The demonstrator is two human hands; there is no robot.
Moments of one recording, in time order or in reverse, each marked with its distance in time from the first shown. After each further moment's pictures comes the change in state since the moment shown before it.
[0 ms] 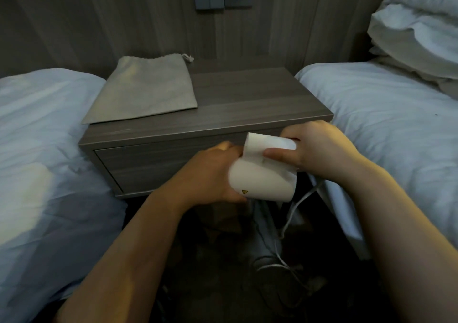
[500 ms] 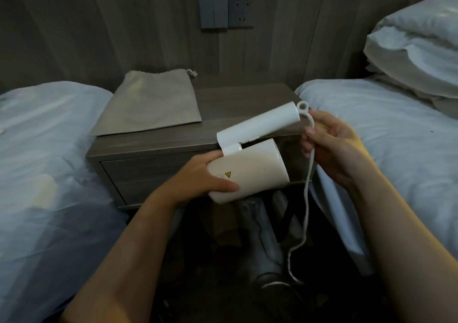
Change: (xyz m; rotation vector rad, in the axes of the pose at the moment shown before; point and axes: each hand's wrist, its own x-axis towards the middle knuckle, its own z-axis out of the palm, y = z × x) left_hand -0.003 -0.018 -0.015 -0.817 0.022 -0.256; right_hand 0.011 0.035 0.008 1.488 0.163 0.101
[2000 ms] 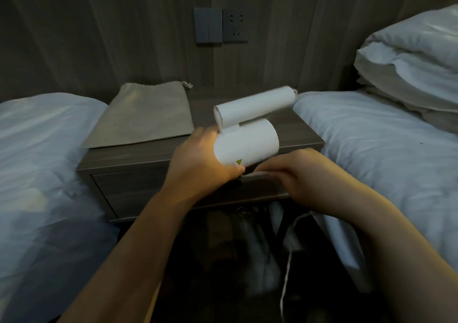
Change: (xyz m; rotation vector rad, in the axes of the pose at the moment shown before) left_hand 0.014 0.043 0.015 0.663 0.483 0.126; right_hand -0.030 -0.039 0.054 -1.318 -0.352 -0.169
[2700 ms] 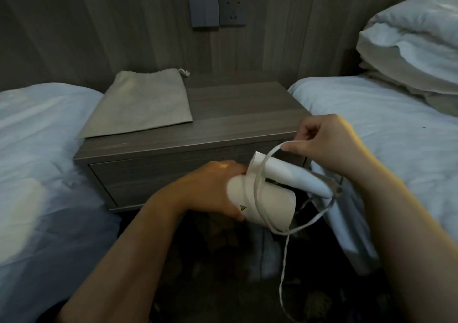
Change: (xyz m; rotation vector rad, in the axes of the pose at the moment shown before) left_hand -0.014 -0.021 0.024 0.029 -0.666 0.289; right_hand 0.012 0.055 0.002 0.161 0.304 0.360
